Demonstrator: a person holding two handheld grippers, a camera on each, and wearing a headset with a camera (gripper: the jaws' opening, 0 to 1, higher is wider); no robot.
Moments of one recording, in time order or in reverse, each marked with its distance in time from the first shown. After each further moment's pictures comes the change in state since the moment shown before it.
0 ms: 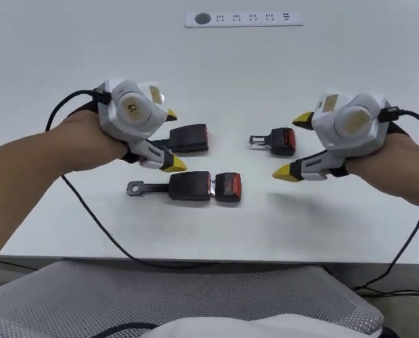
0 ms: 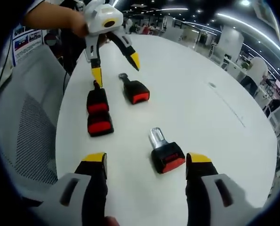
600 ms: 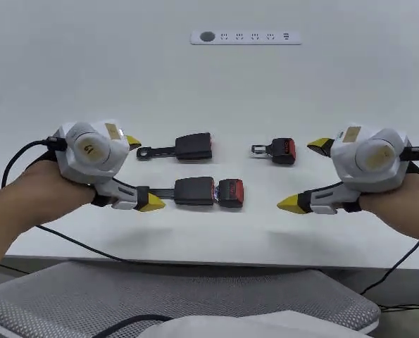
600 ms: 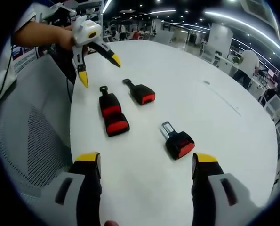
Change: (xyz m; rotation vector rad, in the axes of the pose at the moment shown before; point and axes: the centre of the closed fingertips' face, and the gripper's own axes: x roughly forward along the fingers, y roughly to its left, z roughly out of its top) left arm -0.050 -0.022 -0.061 -0.175 -0.013 0.094; right arm -0.024 0.028 -0.012 0.098 -0.047 -0.041
